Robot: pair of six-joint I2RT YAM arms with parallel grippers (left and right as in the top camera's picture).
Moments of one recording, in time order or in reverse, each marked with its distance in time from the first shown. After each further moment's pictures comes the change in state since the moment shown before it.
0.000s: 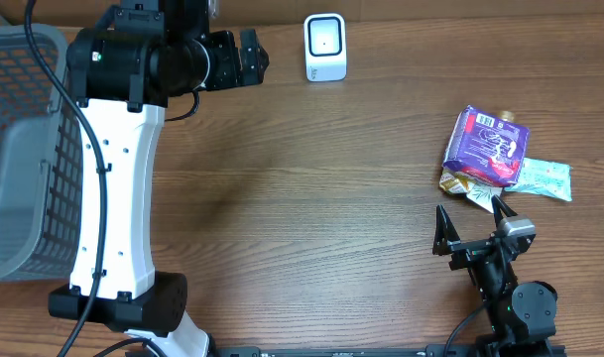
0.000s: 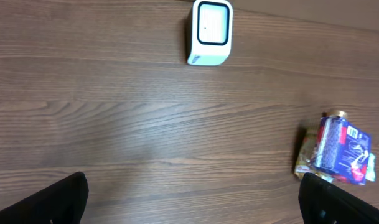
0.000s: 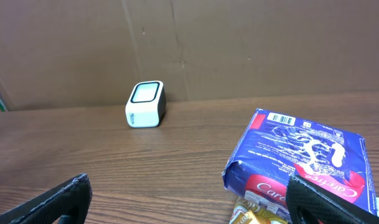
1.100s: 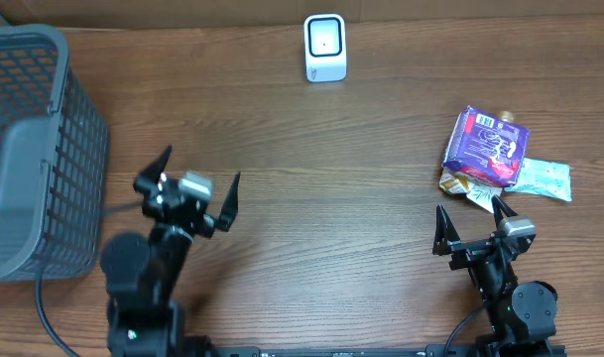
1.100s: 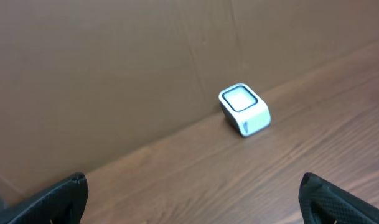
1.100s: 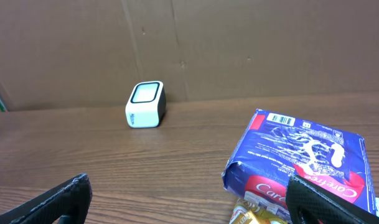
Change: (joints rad) left arm 0.184 -1.257 -1.812 1.396 0.110 0.622; right arm 0.000 -0.001 0.000 -0.001 0.000 0.000
